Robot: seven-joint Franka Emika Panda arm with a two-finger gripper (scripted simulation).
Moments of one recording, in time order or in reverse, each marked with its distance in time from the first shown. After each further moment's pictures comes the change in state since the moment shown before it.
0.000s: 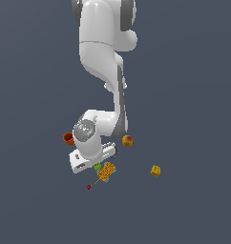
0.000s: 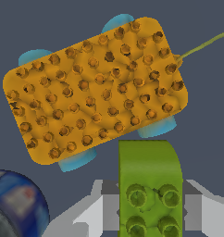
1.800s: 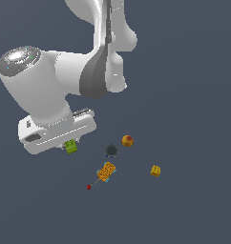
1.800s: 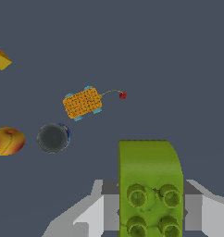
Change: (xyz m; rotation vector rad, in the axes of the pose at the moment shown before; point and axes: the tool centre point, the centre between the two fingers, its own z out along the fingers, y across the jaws) arm -0.023 0.059 -0.213 -0.001 0.001 0.000
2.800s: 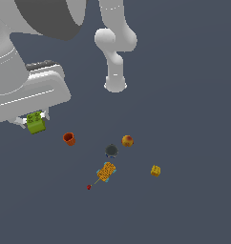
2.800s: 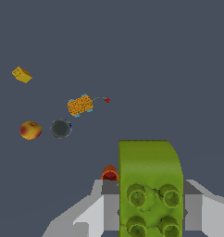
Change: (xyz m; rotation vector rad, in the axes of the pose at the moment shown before) arm -0.010 0.043 -0.139 0.000 0.000 0.000
